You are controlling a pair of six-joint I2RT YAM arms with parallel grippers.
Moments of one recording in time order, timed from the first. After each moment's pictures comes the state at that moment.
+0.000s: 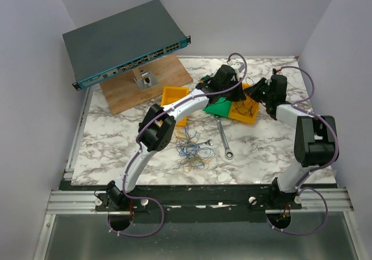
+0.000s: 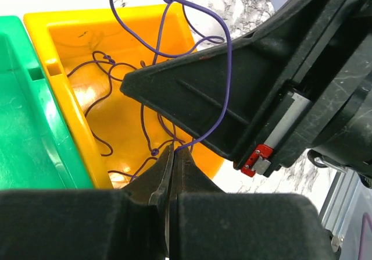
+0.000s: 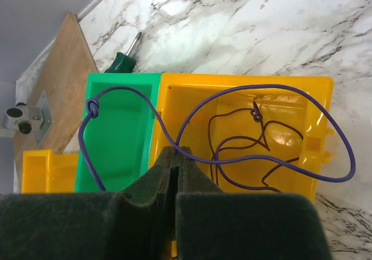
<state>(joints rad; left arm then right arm) -0.77 2.41 2.13 -0.18 0.30 -0.55 0.01 1.72 0.94 0.34 -0.25 0.63</state>
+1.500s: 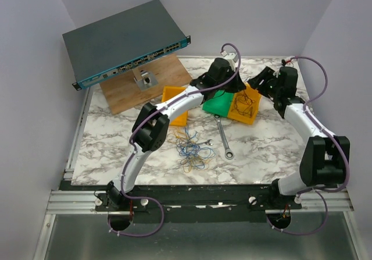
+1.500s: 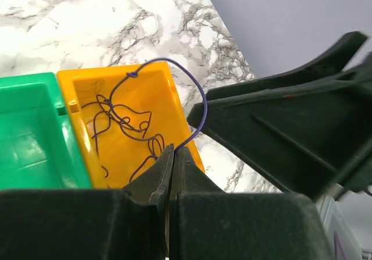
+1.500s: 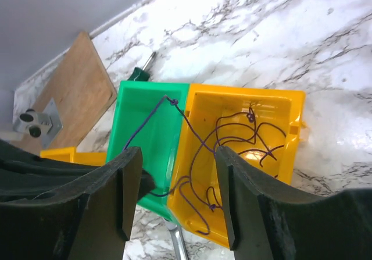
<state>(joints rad) -0.74 2.29 2.01 -0.03 0.28 -0.60 0.01 1.50 1.02 0.05 -0.19 0.56</state>
